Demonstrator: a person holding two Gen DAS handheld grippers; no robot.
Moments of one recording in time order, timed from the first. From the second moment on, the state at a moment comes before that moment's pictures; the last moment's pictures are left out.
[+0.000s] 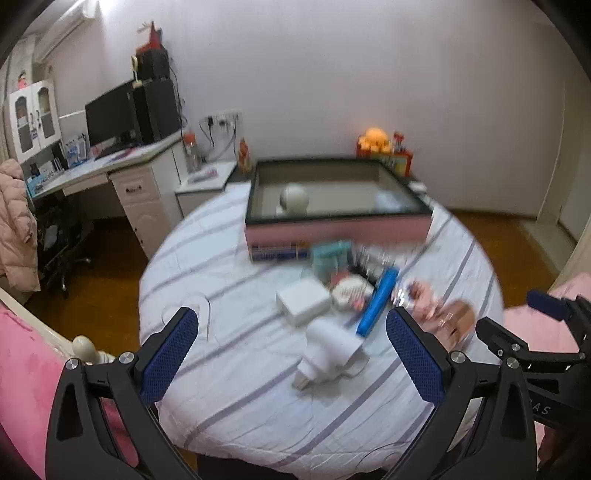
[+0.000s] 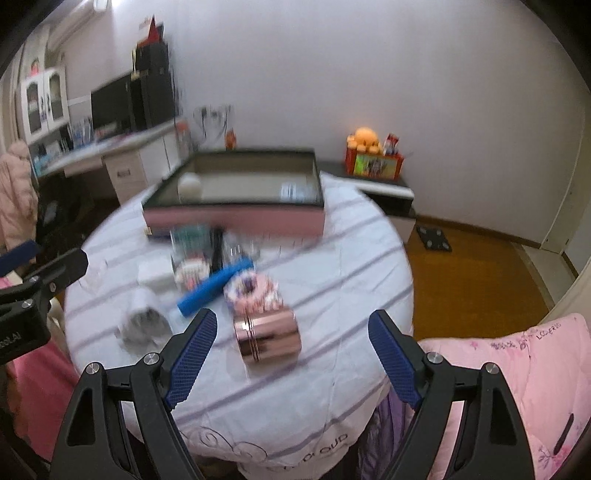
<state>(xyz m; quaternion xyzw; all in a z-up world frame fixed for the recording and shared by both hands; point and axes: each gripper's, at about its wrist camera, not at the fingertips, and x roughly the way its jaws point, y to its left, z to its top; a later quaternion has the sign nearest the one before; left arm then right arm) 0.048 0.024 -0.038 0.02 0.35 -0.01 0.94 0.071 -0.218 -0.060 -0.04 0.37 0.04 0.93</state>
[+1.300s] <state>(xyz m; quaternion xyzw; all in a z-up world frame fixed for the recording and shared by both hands) 0.095 0.007 -0.086 0.03 0.44 -0.06 0.90 0.109 -0.227 -0.089 0.00 0.42 0.08 0.91</state>
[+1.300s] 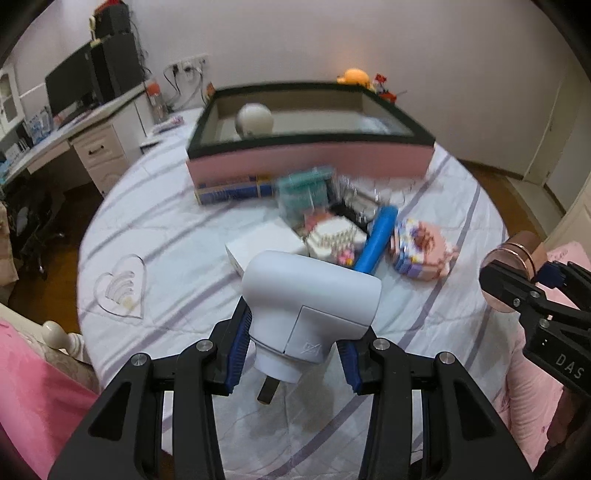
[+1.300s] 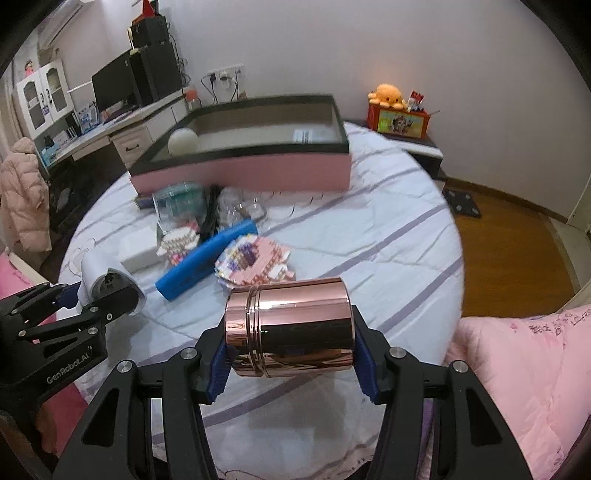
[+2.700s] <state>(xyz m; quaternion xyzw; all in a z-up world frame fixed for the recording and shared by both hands) 0.070 0.028 0.034 0.01 0.28 -0.03 0.96 0.066 -0.226 0.030 0.02 0.23 0.10 0.97</state>
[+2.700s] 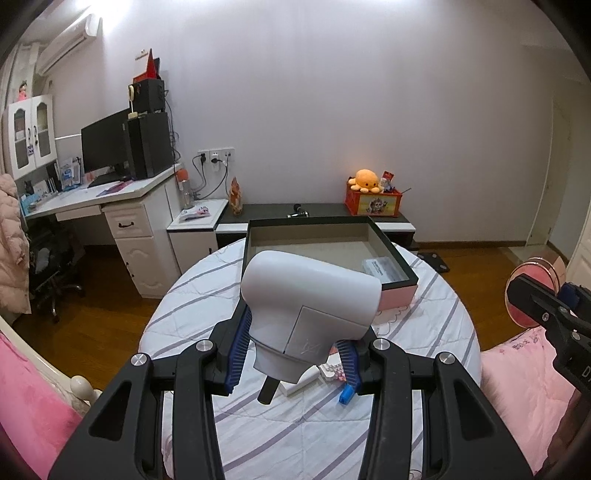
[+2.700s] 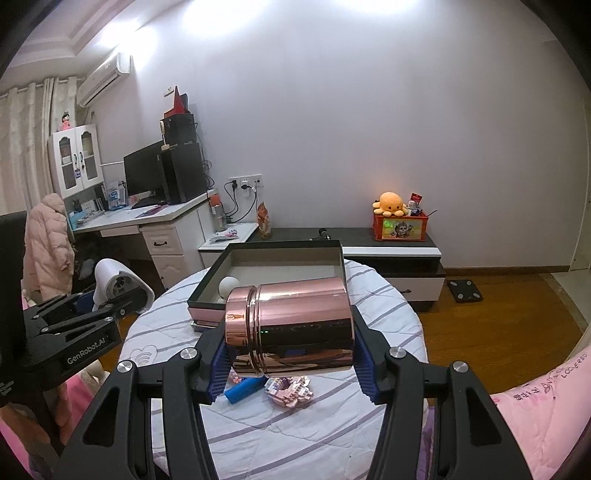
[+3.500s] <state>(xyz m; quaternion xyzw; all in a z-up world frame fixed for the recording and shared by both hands) 0.229 0.018 0.027 0.03 0.30 -0.04 0.95 0.220 -0.217 0.016 0.01 0.28 0.13 0.95</state>
